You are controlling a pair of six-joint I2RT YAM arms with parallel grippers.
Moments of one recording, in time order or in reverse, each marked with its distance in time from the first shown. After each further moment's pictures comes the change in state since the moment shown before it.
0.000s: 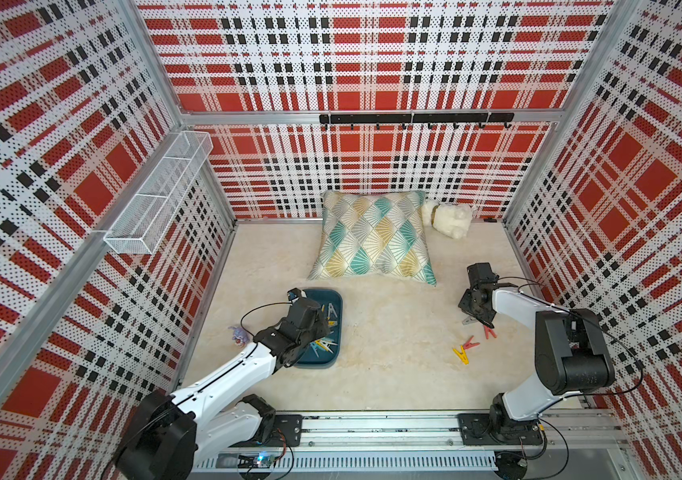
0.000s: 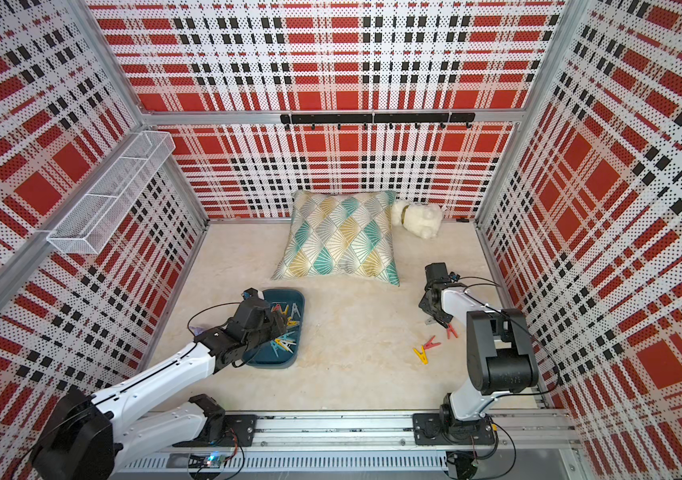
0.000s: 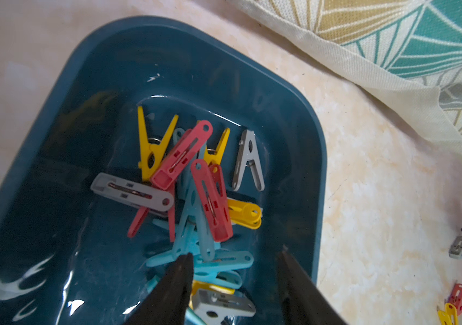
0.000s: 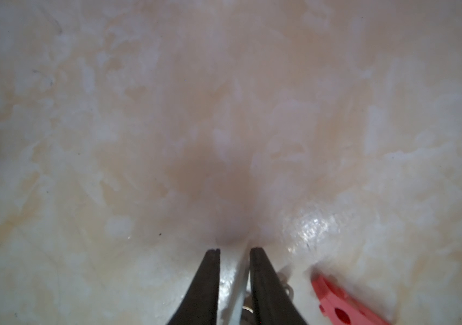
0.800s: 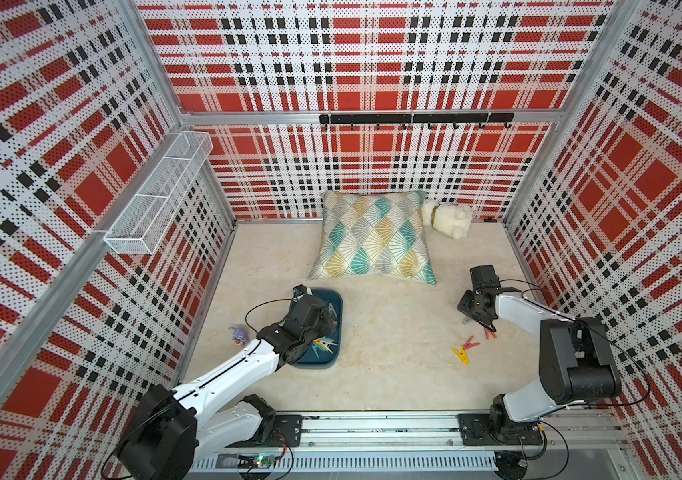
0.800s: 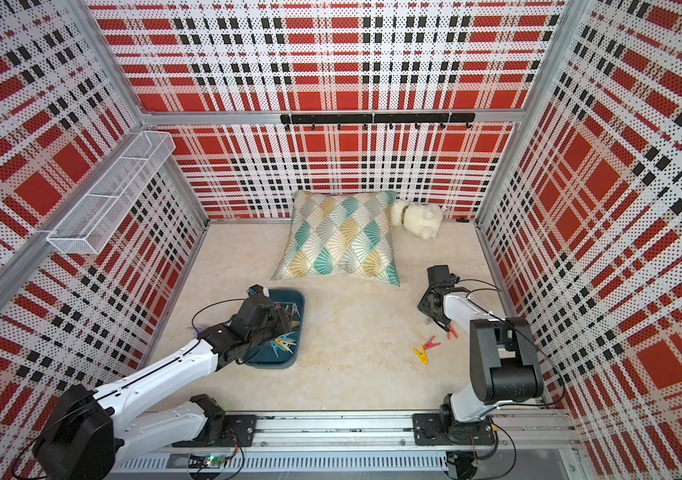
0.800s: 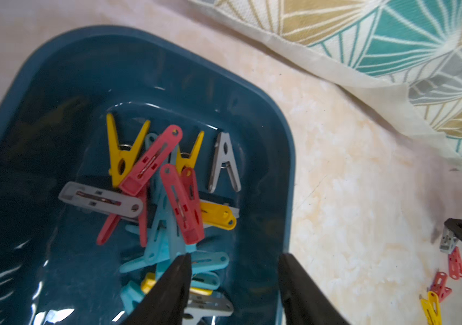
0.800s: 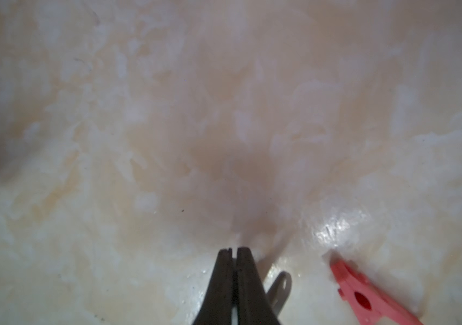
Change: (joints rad) left arm -0.049 0.019 0.059 0.008 0.003 0.000; right arm -0.005 -0.086 -0.044 0.027 -0.100 0.014
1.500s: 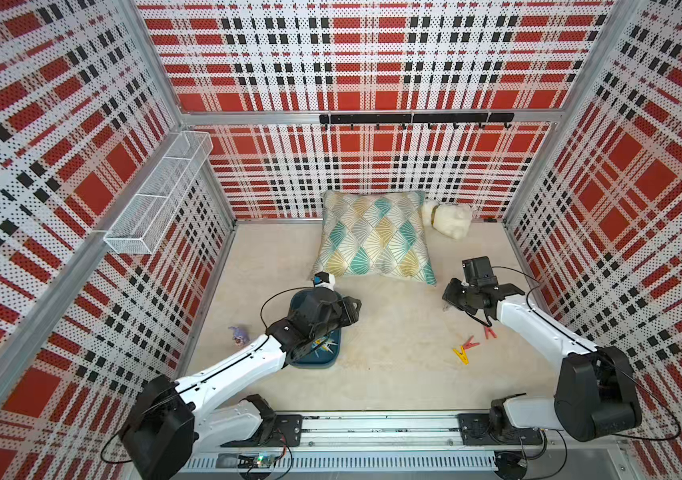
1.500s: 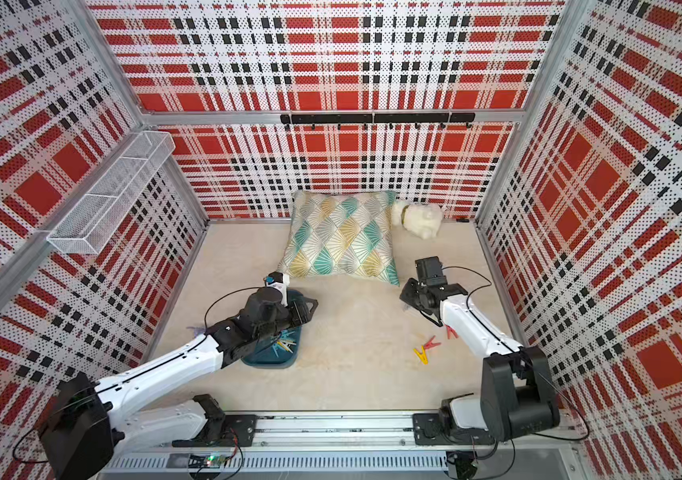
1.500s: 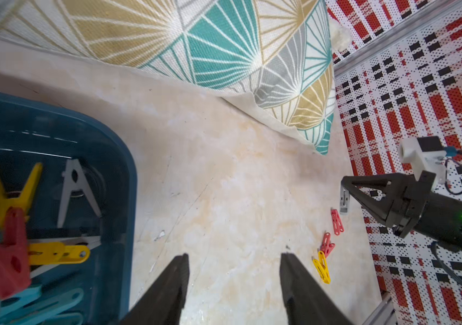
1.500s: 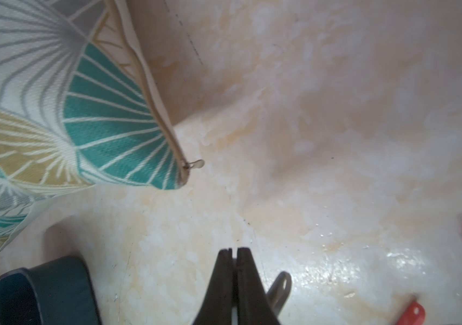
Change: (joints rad) left arm -0.119 0.062 0.078 0.221 0.121 -0.031; right arm 0.188 -0.156 0.086 -0.050 -0.176 0.074
